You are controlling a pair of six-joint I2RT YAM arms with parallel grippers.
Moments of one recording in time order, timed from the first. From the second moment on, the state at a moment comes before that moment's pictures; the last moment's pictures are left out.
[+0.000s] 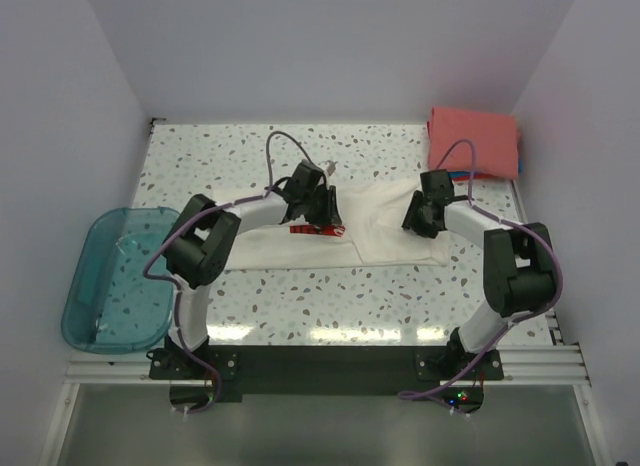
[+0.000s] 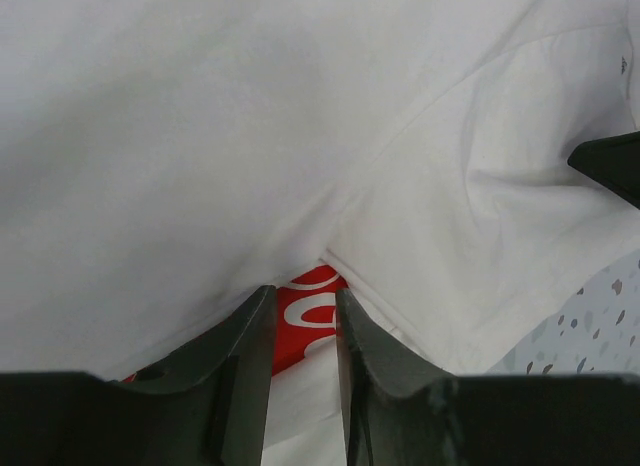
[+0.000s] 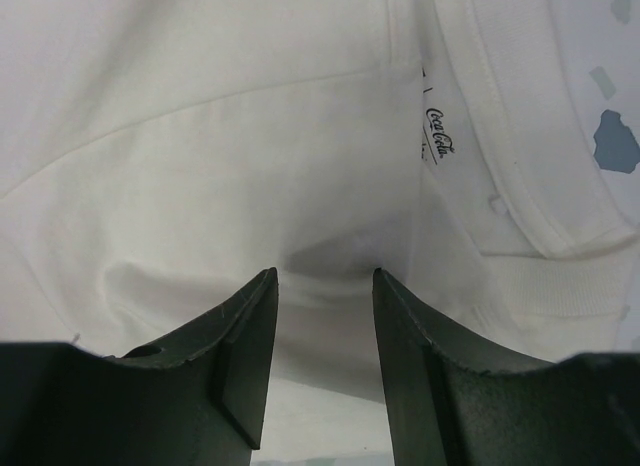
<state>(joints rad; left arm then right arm) -0.60 2.03 1.30 -0.10 0.23 -0.53 0.16 1.67 0.94 -0.32 0.08 0.52</state>
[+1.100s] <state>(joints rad) -0.47 1.84 1.10 -0.36 -0.40 -0.59 0.22 2.23 1.75 -0.56 0.10 0.45</state>
